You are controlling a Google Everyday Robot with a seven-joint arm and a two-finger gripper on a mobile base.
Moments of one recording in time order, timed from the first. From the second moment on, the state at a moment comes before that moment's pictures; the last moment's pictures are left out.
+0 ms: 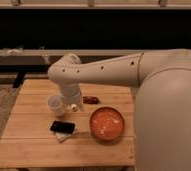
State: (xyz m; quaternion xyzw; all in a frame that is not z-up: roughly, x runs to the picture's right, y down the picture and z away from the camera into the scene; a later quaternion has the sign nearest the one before) arm -0.104 0.102 0.704 -0.26 0.23 0.64 0.68
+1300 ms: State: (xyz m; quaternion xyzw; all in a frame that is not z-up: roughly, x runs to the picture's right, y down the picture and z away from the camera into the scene) arm -0.047 0.112 0.749 -0.28 0.23 0.66 0.65
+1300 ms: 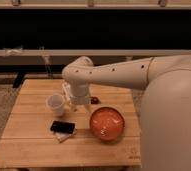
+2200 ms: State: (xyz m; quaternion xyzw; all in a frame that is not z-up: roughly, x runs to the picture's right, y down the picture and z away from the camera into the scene) arm 0.108 0.126 0.826 -0.26 0.26 0.74 0.57
